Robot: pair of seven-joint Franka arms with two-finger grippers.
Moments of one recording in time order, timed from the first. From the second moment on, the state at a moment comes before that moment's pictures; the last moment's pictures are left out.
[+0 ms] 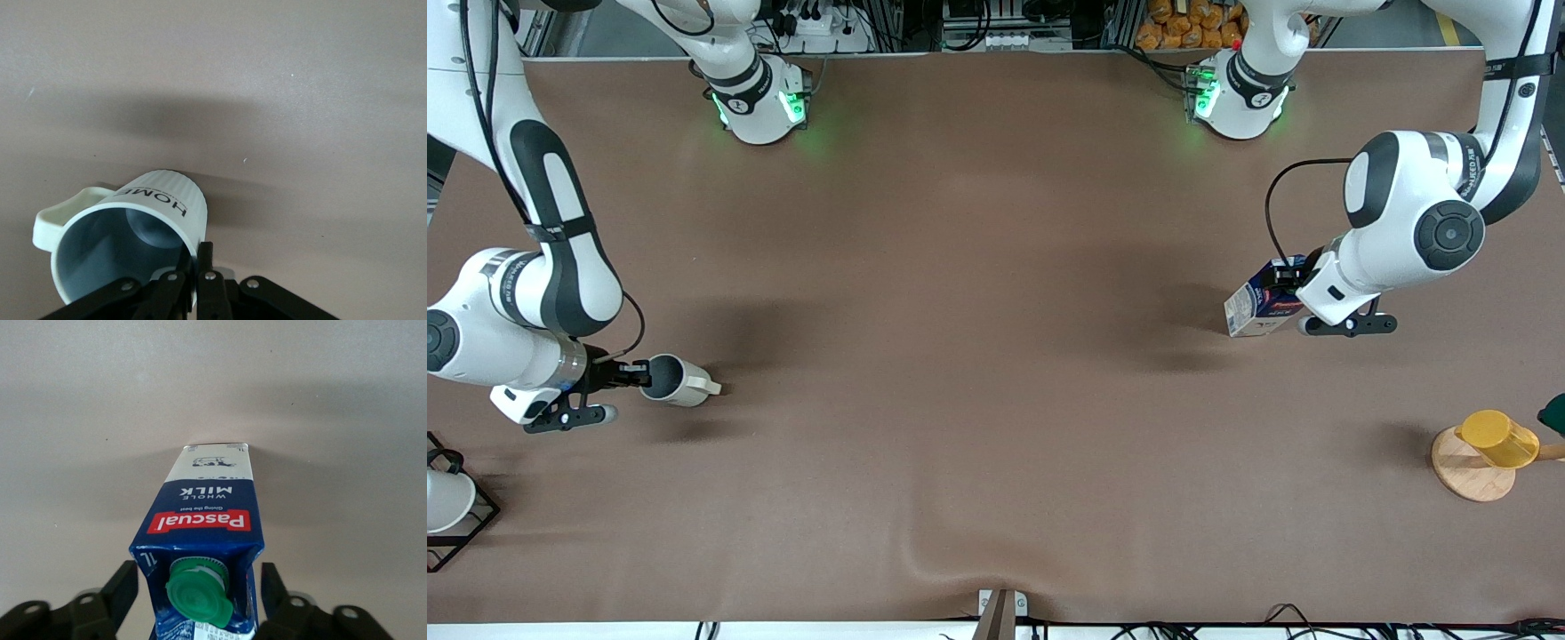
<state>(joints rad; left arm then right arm) -0.16 0.13 0.06 -2.10 -0.01 1.97 -0.12 -0.20 0.53 0.03 -1.77 0.03 2.19 -0.33</state>
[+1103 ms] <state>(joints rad) -0.16 0.13 0.05 -2.02 -0.01 1.92 -0.12 0.31 0.44 0.07 -1.51 0.13 1.93 0.69</state>
